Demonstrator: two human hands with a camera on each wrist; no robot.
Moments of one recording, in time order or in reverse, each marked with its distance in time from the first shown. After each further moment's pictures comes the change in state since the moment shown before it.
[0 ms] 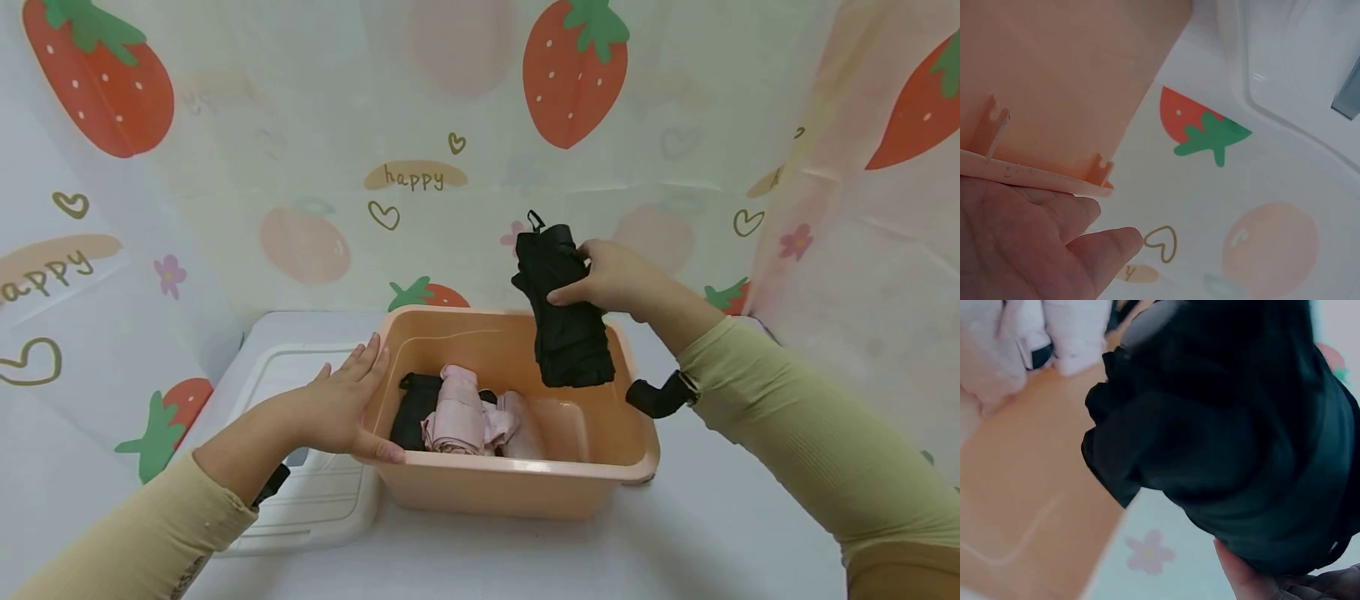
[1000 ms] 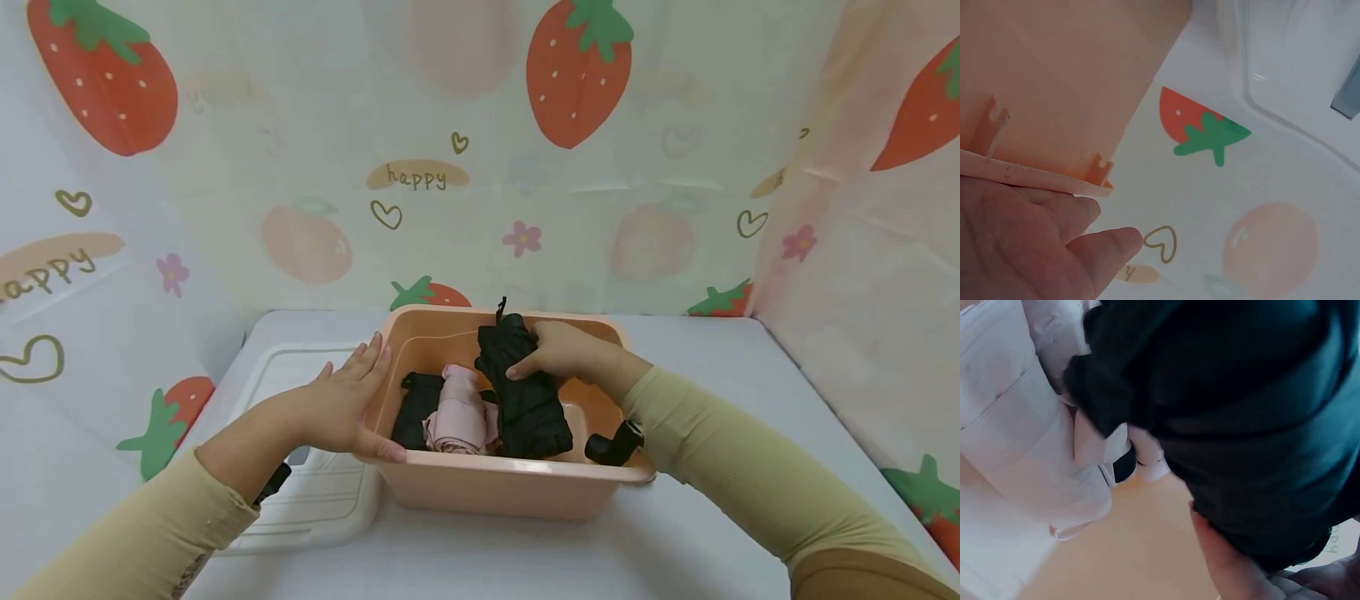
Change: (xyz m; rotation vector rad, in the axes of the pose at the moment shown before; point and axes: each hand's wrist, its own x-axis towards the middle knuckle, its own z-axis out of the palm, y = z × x) left_hand 0.002 -0.001 0.002 0.004 -0.001 -0.011; right_hand 0.020 0.008 0.097 0.398 -0.326 -0.028
